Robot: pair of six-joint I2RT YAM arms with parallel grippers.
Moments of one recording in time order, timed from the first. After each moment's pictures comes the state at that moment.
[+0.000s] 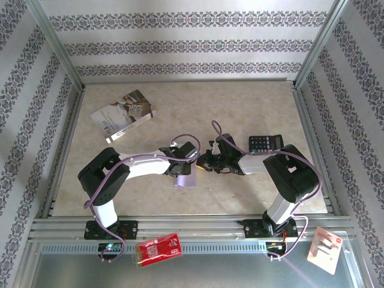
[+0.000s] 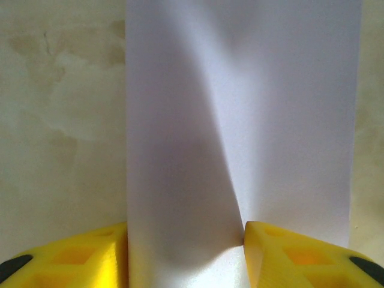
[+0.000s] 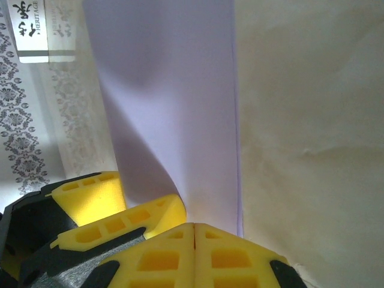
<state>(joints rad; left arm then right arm) -0.83 1.79 1.01 -0.47 -0.21 -0.85 0.55 1.69 0.63 0.26 -0.60 1.02</state>
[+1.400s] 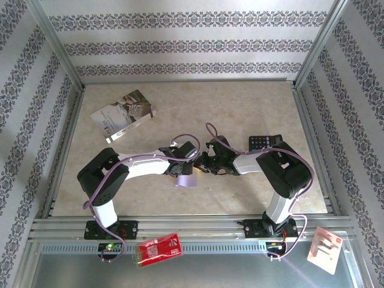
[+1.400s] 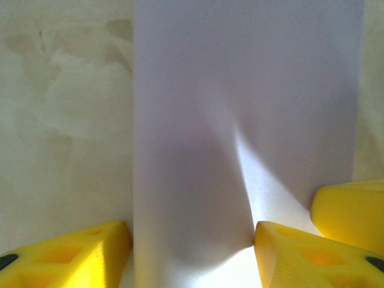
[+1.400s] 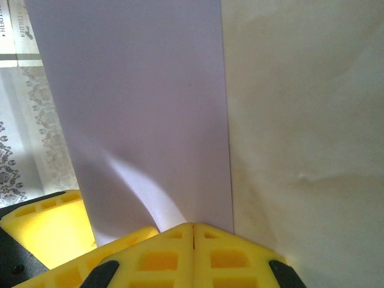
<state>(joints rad) -0.83 1.77 1.01 -0.47 -0.21 -0.85 0.59 1.76 0.66 0.26 -0.52 1.02</state>
